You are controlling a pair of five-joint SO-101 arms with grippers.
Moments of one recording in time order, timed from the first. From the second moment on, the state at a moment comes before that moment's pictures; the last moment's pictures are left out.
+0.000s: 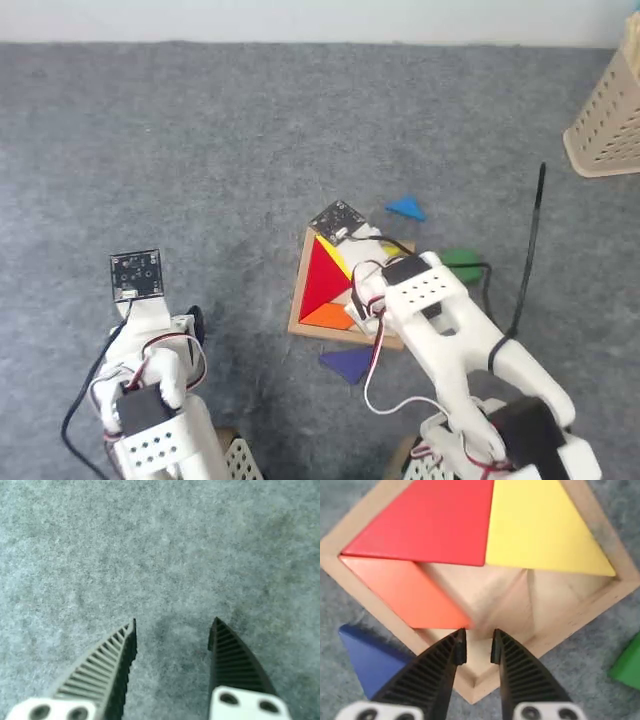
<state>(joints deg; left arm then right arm) -28.7 -103.7 97.6 72.2 -7.3 -29.9 -15.4 51.3 52.8 14.5</state>
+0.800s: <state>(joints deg) -28.7 -103.7 97.6 72.2 -7.3 -20.8 -13.5 43.6 52.0 9.9</state>
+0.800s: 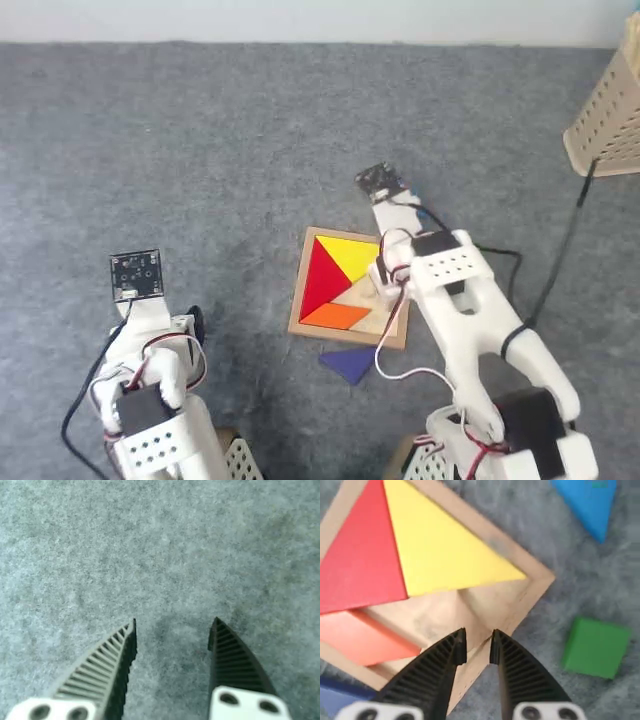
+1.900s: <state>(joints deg) -28.7 -103.7 97.6 72.2 -7.3 -30.2 -11.3 41.7 52.0 9.8</state>
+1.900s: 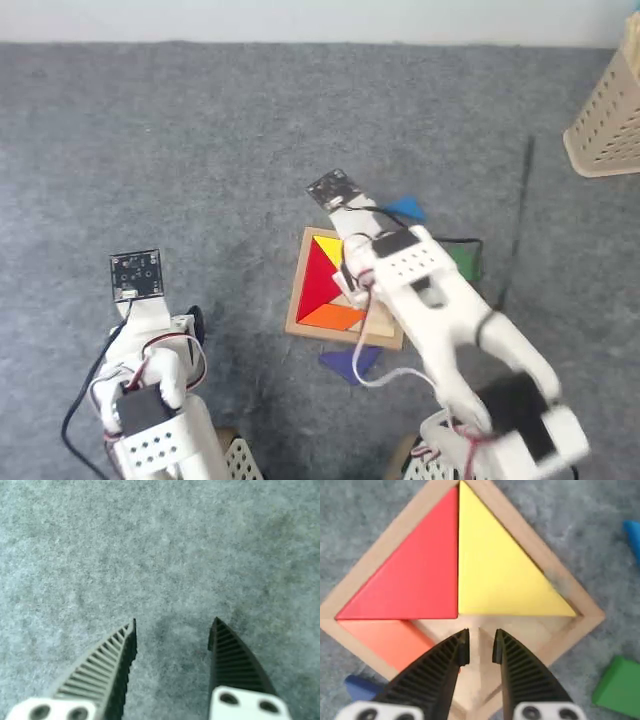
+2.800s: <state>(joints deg) -28.7 -103.7 97.6 72.2 -7.3 -28.5 -8.8 46.2 48.2 9.8</state>
